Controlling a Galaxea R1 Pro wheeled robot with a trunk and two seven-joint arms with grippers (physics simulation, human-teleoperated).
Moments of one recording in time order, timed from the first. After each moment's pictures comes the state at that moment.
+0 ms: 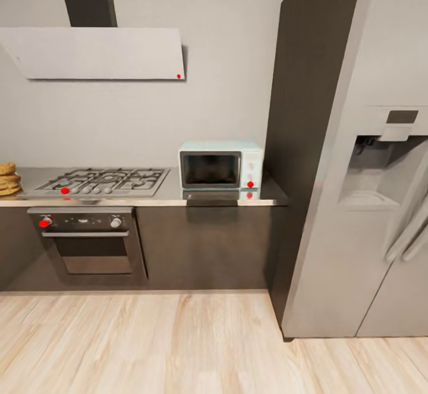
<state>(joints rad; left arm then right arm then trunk) 0.00 0.00 0.00 -0.04 0.14 0.02 0.00 0.00 0.00 0.02 0.00 0.01 -0.04 0.00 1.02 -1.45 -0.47</state>
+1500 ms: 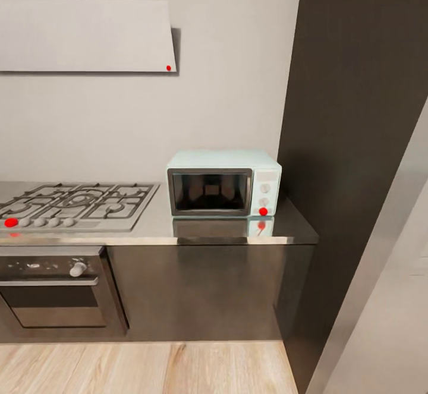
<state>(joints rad) 0.00 0.00 0.01 -0.04 0.15 -0.03 0.00 0.00 0.00 0.02 0.00 0.01 -0.04 0.00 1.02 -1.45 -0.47</state>
